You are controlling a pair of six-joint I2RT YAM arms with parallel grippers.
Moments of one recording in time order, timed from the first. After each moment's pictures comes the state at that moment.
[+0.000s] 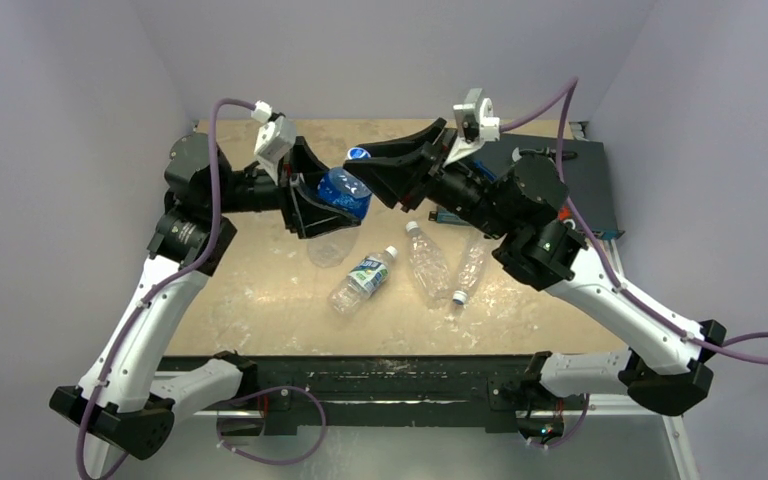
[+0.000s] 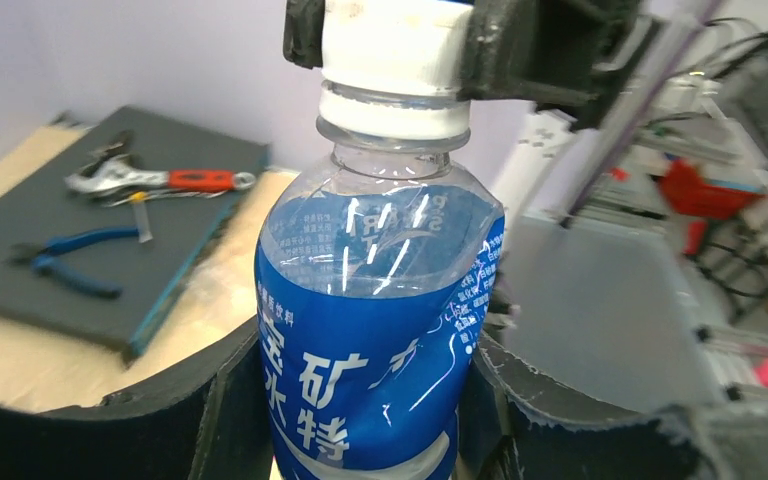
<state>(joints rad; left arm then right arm) -0.39 1.06 1.35 -0.23 1.03 -0.22 0.98 1.24 1.51 0.07 -0.07 0.25</state>
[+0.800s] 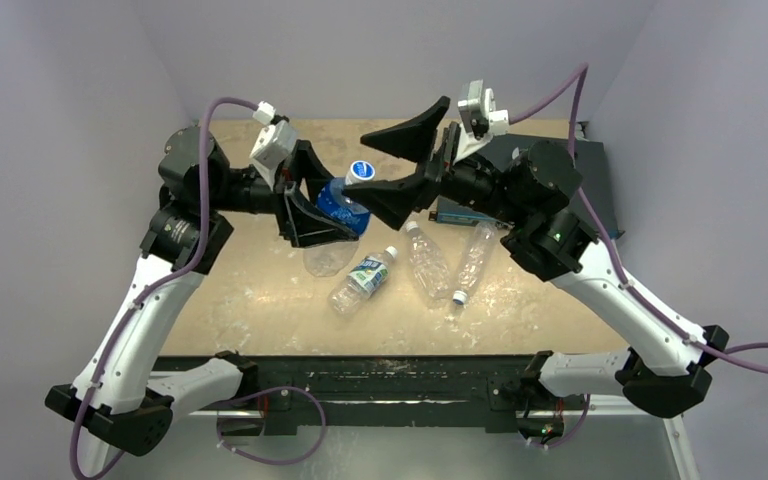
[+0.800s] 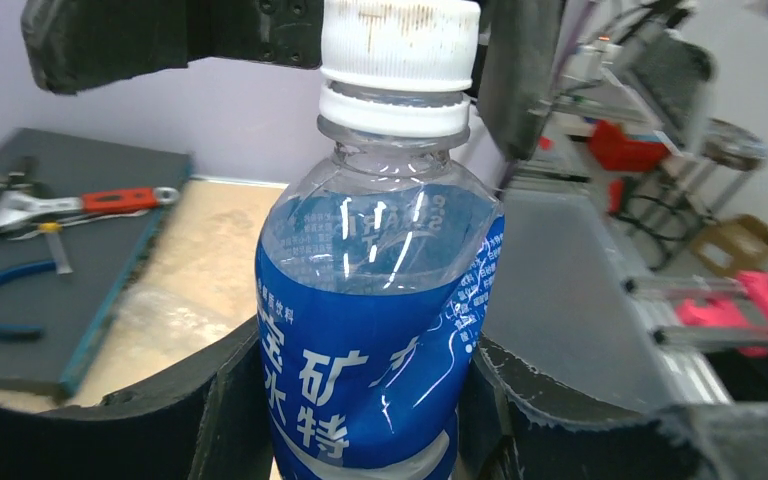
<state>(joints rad) -0.43 1.09 1.41 -0.16 1.27 -0.37 0.89 1.23 1.55 0.07 -0.47 0.26</state>
